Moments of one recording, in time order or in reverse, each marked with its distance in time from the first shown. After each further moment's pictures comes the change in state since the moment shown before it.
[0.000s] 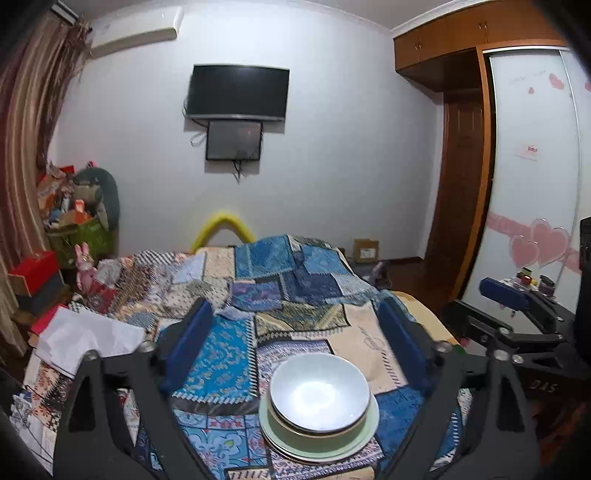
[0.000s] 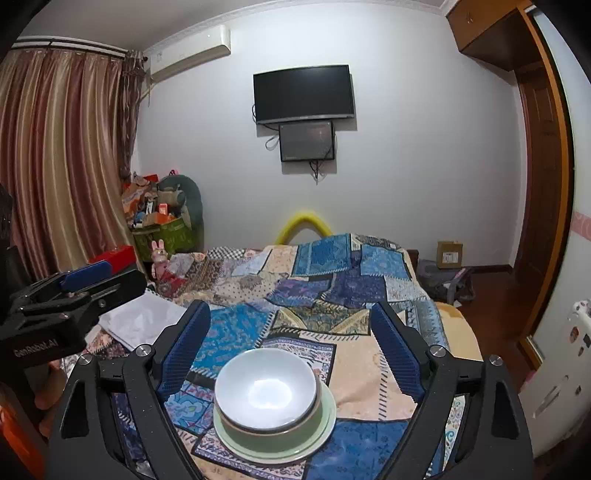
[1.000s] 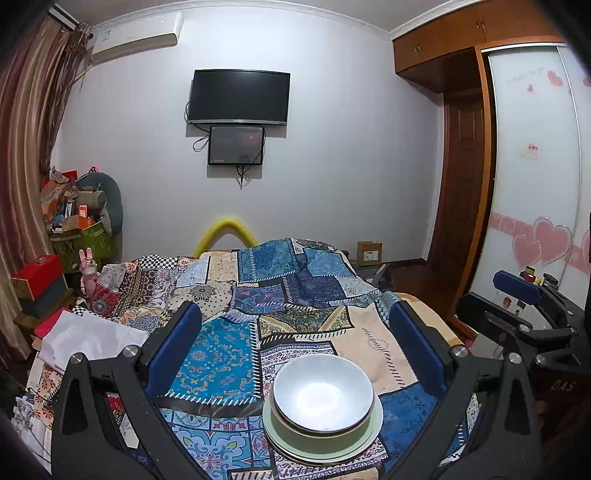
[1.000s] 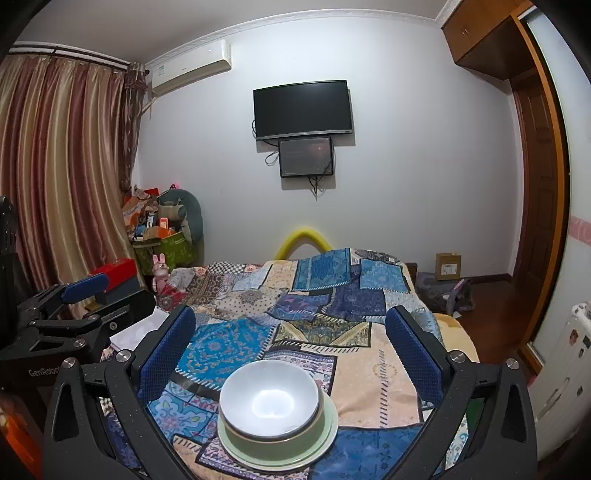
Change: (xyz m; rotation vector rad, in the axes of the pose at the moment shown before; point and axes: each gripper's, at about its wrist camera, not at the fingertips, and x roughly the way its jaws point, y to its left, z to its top) left arm -0.003 -0.001 -0.006 0.007 -0.003 0.003; right arm -0.008 0.002 -0.003 0.007 -0.053 -0.002
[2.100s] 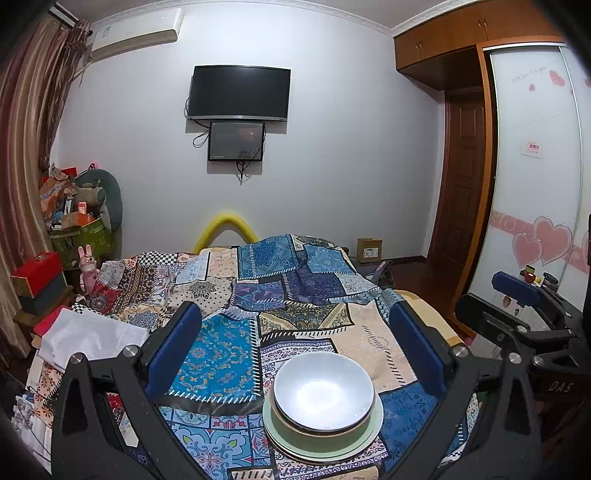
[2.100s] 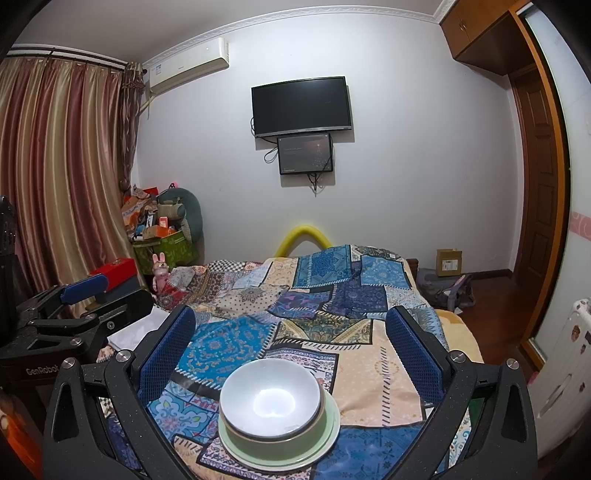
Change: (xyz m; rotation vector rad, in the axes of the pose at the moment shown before) left arm 0.004 0.003 0.001 -0.004 0.014 -0.001; right arm 0.003 -0.003 0.000 0.007 0.010 0.003
